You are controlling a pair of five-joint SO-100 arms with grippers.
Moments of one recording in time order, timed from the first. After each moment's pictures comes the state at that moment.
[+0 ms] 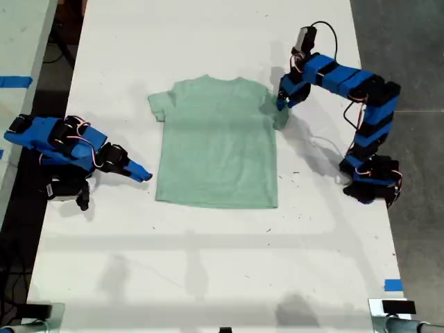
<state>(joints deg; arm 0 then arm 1) 8.9 206.1 184.1 61.2 -5.5 57.7 74.7 82.6 70.0 -42.5</state>
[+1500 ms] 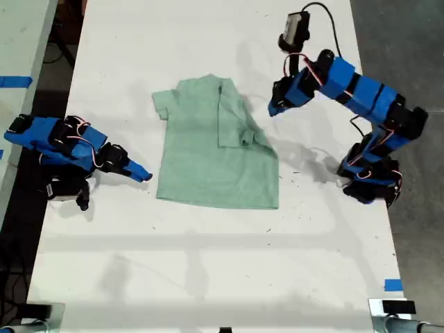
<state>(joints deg) 8.9 206.1 184.1 61.2 -5.5 27.9 115.8 83.7 93.4 -33.8</state>
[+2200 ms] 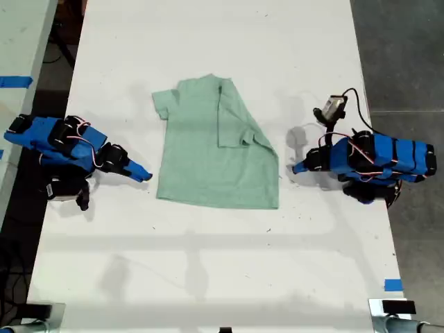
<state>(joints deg) 8.9 206.1 184.1 61.2 -5.5 10.4 200.0 173.8 78.0 -14.5</state>
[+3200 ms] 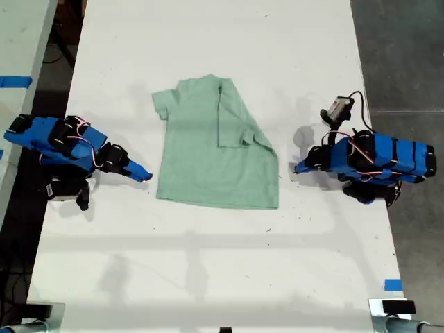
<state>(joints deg) 8.9 206.1 184.1 61.2 -5.5 11.2 200.1 173.8 79.7 -8.0</state>
